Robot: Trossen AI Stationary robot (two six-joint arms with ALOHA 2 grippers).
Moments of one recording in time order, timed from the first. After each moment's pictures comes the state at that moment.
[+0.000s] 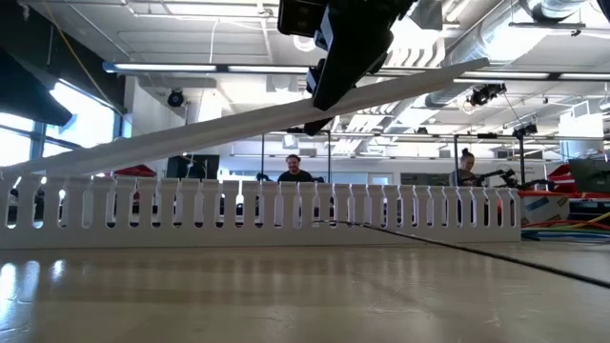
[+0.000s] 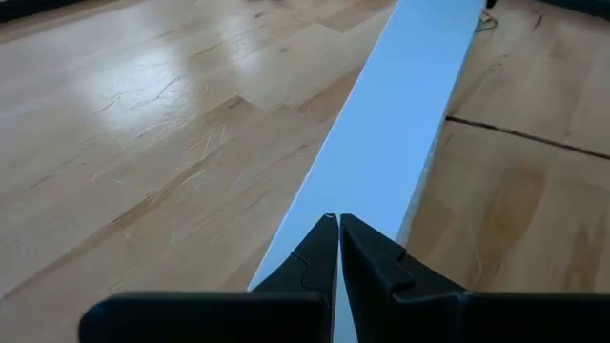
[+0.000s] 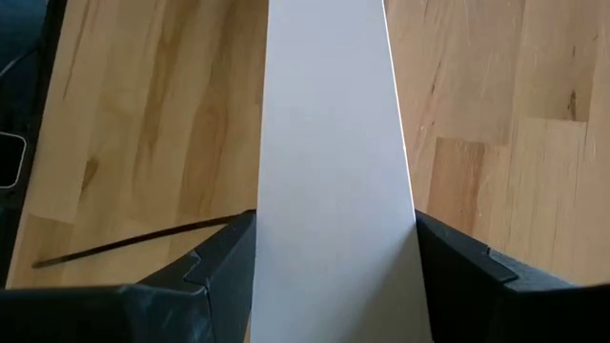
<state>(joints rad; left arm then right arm) -1.02 1.74 0.96 -0.91 -1.06 -1.81 0.15 1.94 1.56 -0.72 -0.19 0.04</state>
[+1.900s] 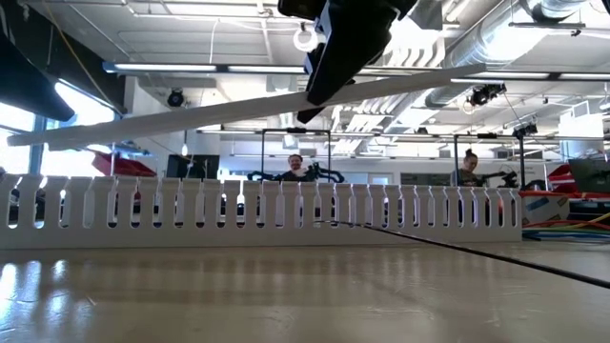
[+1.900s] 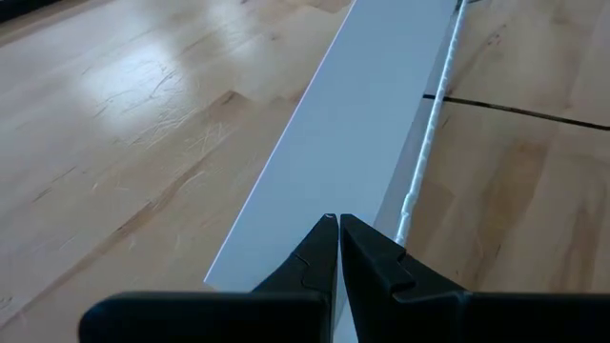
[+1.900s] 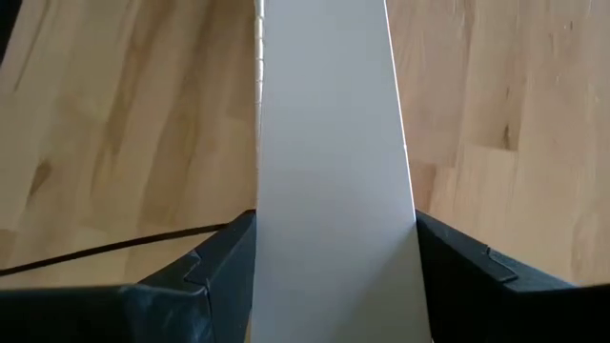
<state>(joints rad) -0.99 1.68 0.96 -0.87 -0.99 -1.65 0.18 1.92 1.56 -0.71 -0.05 -0.01</state>
